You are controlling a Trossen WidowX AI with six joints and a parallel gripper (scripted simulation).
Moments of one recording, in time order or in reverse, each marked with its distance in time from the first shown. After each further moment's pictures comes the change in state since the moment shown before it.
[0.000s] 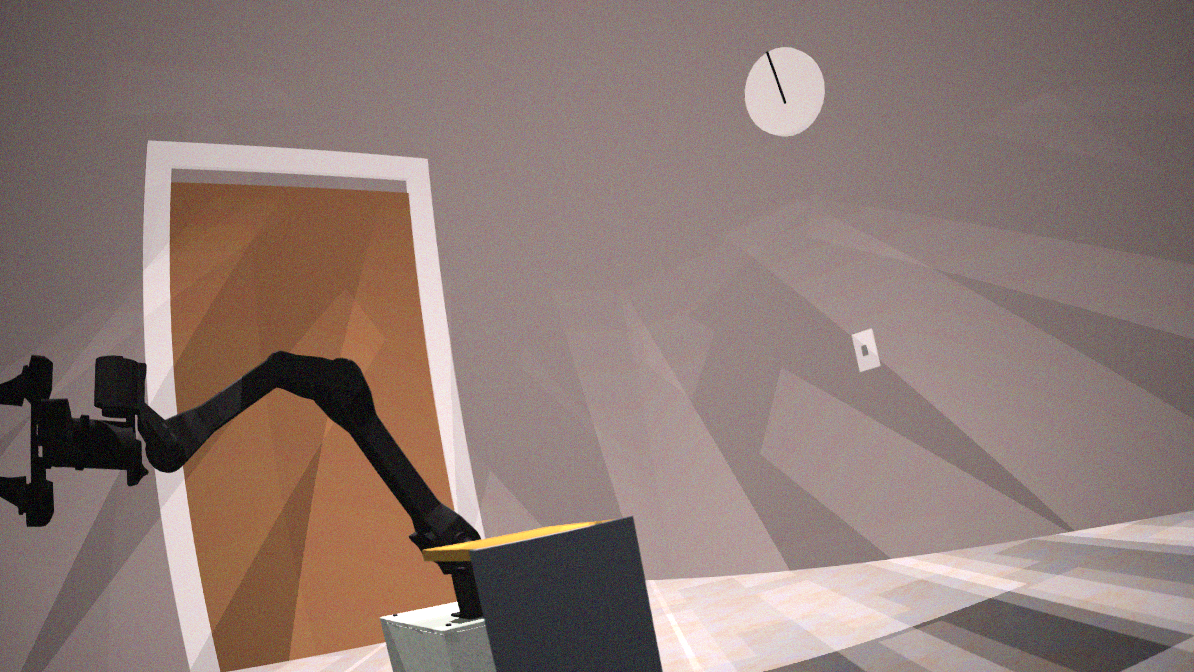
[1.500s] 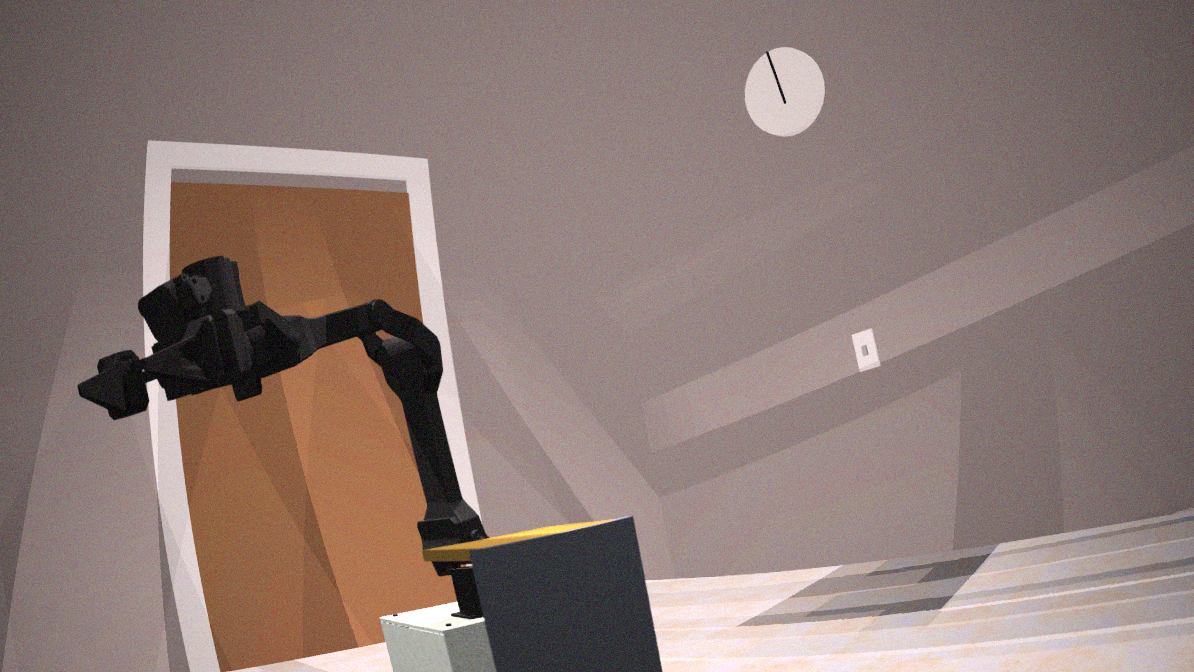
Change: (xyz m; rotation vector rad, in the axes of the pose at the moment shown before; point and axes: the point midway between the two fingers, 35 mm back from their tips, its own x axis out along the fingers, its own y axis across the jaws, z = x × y) arm -0.114 0.019 0.245 1.362 -0.078 0.653
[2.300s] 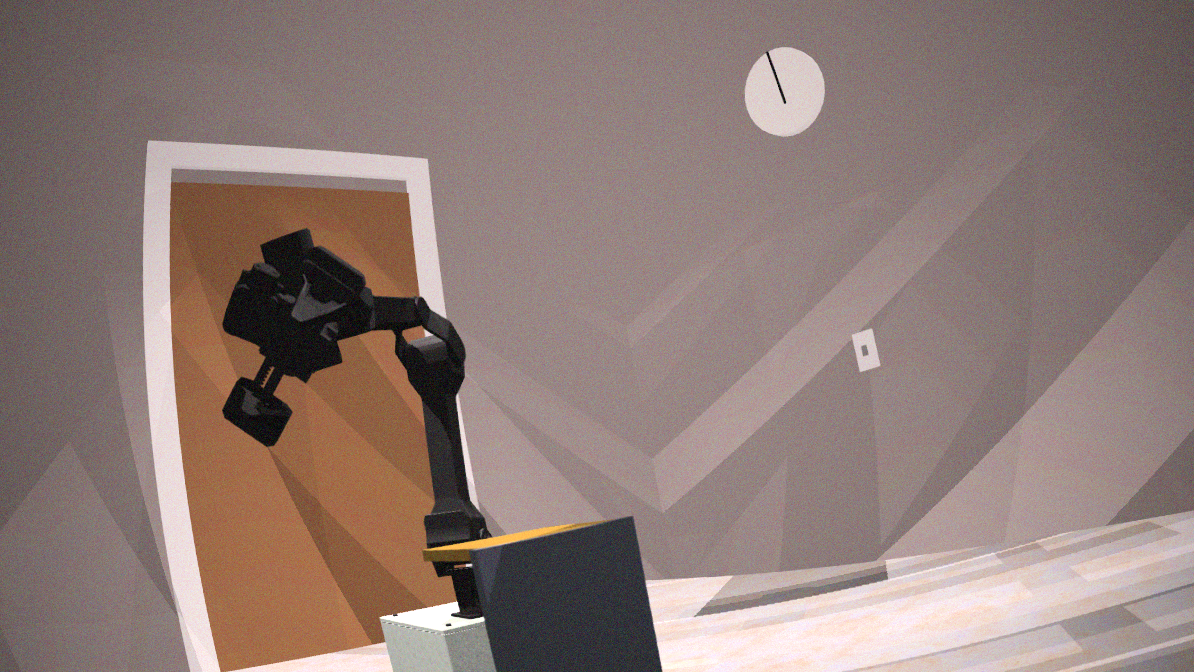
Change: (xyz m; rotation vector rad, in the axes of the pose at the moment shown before) arm -0.056 0.124 -0.025 0.697 0.275 0.188
